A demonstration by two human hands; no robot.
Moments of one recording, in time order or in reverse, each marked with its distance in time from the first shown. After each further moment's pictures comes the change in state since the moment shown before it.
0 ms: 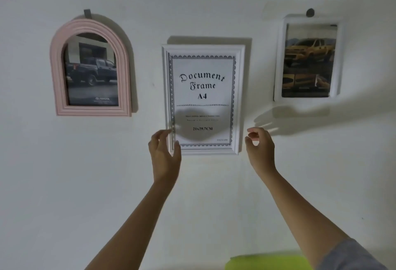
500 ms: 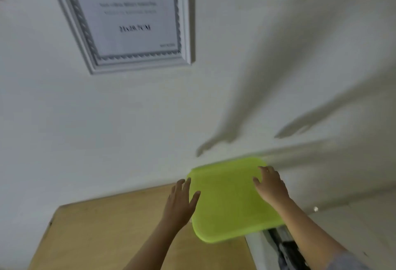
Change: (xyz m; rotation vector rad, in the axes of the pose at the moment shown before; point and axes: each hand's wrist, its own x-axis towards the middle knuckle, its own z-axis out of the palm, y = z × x) left_hand -0.307 -0.077 0.059 0.361 -1.114 -0.247; right_hand -0.227 0.203 -0.143 -0.907 -0.711 0.648
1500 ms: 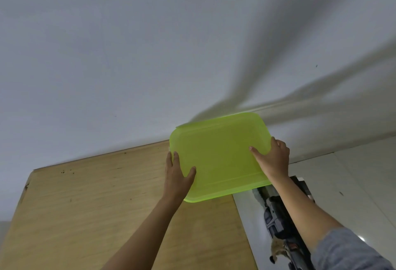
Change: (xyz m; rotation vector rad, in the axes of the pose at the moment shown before) left_hand -0.011 0.013 0.071 -0.305 -0.025 -0.298; right_hand 0.000 0.063 0.054 0.263 0.160 0.238
